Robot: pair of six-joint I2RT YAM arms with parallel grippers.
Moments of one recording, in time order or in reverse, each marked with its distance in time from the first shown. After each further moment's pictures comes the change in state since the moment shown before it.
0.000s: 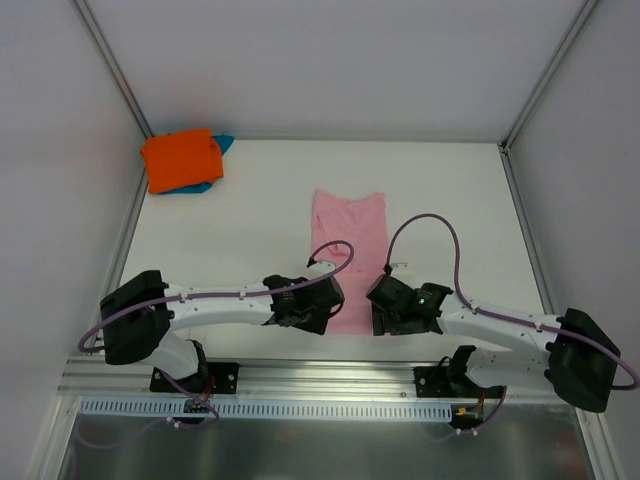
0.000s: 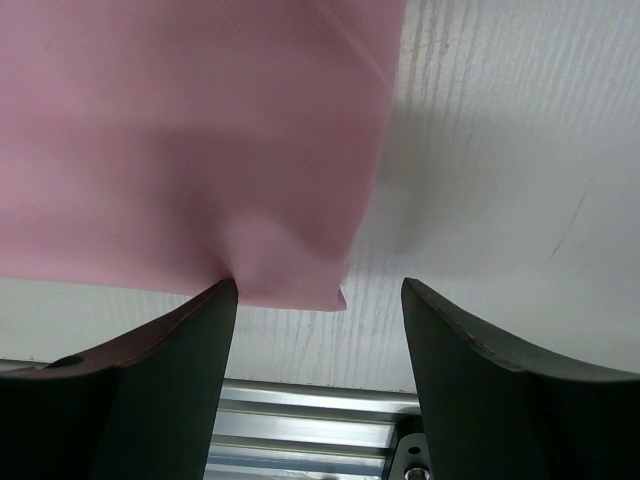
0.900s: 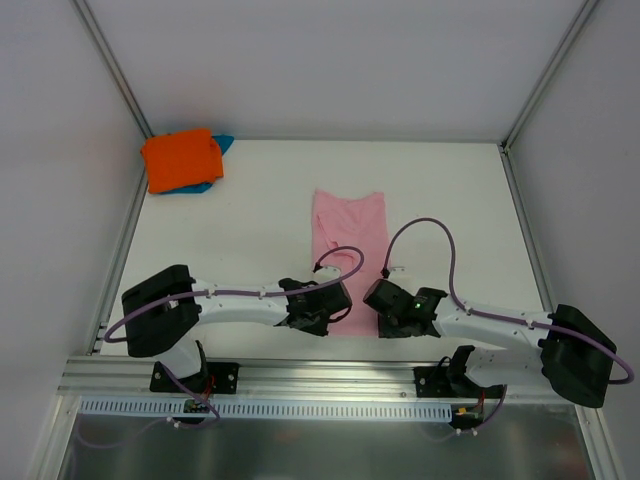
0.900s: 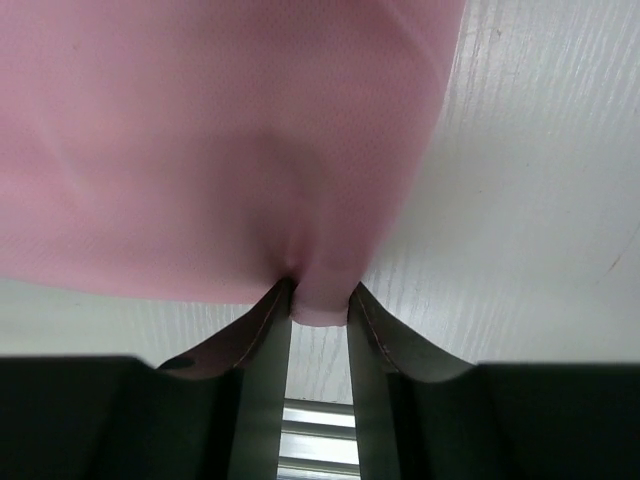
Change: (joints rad) left arm -0.007 0.122 0.008 0.060 0.013 -0.035; right arm 0.034 0.035 -0.042 0.090 -0.014 0.059
